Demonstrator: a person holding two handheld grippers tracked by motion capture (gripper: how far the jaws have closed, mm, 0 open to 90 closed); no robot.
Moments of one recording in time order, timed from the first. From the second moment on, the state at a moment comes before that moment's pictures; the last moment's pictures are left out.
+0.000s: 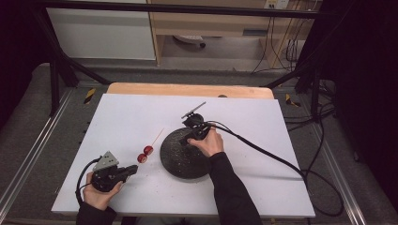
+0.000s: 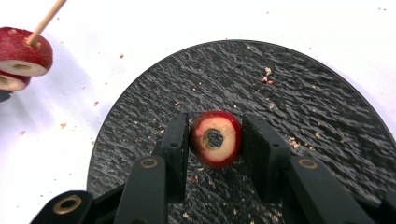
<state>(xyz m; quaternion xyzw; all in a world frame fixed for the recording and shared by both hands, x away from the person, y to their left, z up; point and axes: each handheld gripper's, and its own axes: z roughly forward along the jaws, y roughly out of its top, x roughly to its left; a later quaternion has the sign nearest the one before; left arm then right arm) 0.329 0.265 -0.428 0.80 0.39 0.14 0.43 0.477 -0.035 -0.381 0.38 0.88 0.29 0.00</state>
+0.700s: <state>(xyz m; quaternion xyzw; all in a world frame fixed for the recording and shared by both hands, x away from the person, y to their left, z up) 0.326 0.250 -0.428 0.80 0.38 0.14 0.44 0.445 -0.077 -0.391 0.43 0.81 0.41 0.00</state>
